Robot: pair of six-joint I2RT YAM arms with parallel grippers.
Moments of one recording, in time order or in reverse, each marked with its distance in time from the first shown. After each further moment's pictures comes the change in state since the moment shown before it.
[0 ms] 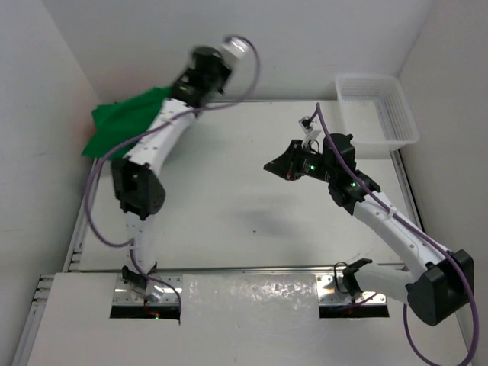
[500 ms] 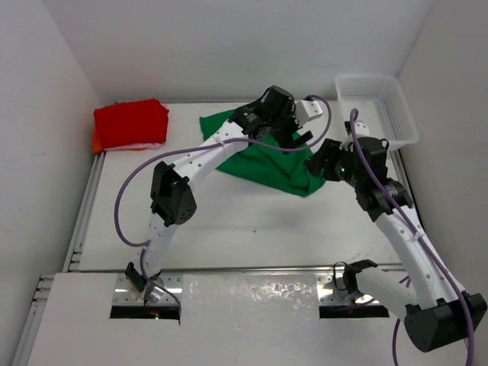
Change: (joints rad) left arm -0.393 0.183 0.078 -0.291 0.202 0.050; right arm -0.200 -0.175 0.047 -0.426 0.362 -0.154
